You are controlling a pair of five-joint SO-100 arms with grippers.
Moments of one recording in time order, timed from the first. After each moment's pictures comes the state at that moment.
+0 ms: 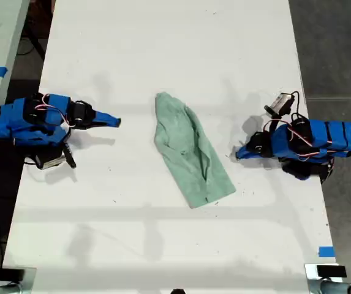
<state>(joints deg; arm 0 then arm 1) -11.4 202.6 178.8 40.2 9.8 3.0 200.2 175.1 75.3 11.1</state>
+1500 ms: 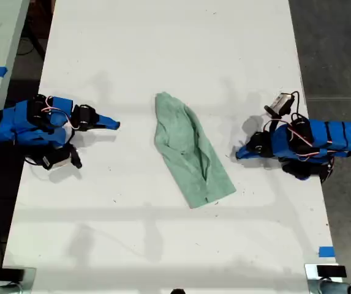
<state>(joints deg) -14.9 206.1 182.8 49.7 10.5 3.0 200.2 175.1 75.3 11.1</state>
